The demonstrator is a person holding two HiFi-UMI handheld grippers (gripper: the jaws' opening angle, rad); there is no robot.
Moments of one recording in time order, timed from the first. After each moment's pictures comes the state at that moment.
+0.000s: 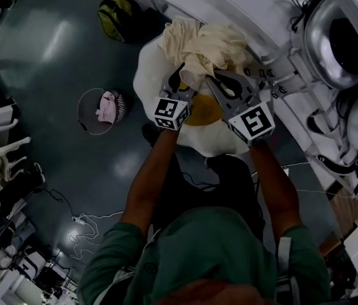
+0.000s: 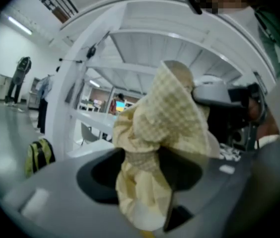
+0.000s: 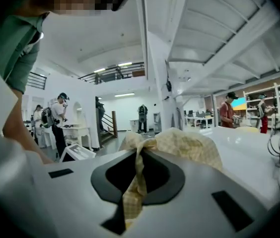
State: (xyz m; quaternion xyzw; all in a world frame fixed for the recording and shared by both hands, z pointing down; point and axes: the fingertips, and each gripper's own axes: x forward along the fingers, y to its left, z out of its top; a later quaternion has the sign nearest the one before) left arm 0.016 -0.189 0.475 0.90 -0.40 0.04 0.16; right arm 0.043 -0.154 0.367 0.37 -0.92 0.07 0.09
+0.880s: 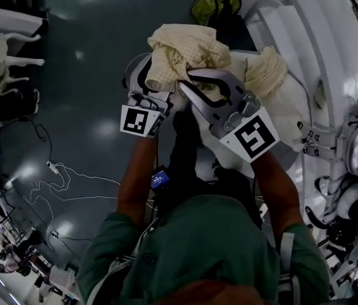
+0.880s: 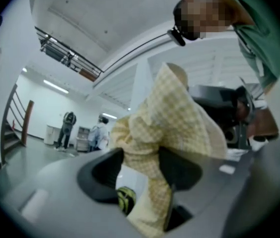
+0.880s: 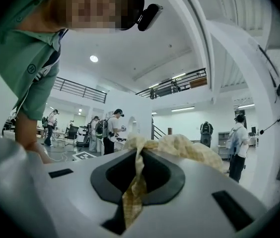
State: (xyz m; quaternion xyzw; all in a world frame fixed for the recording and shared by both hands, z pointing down) left arm -0.458 -0.150 0.283 0.78 -0.62 -0.06 0.01; right arm -0.410 -0.112 0.190 0.05 -1.00 -0.01 0.00
